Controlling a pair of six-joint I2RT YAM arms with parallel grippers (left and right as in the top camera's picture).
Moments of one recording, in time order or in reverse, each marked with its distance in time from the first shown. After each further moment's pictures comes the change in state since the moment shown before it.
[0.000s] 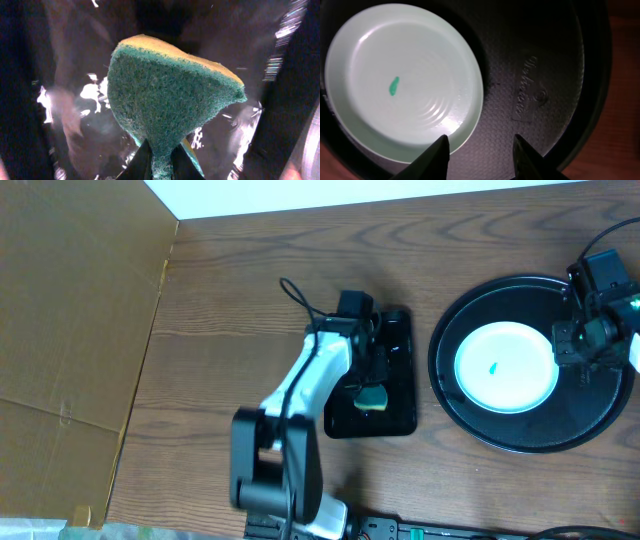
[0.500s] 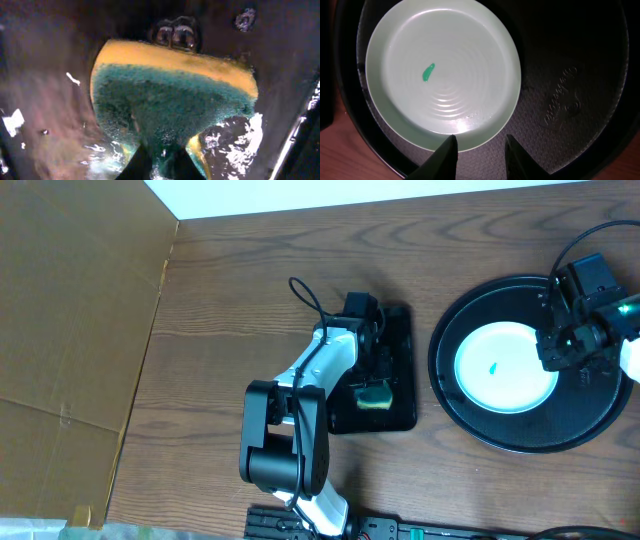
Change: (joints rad) left arm 0.000 0.149 -0.008 0.101 0.006 0.001; right arm 0.052 -0.014 0.000 0.016 -0.075 -0.084
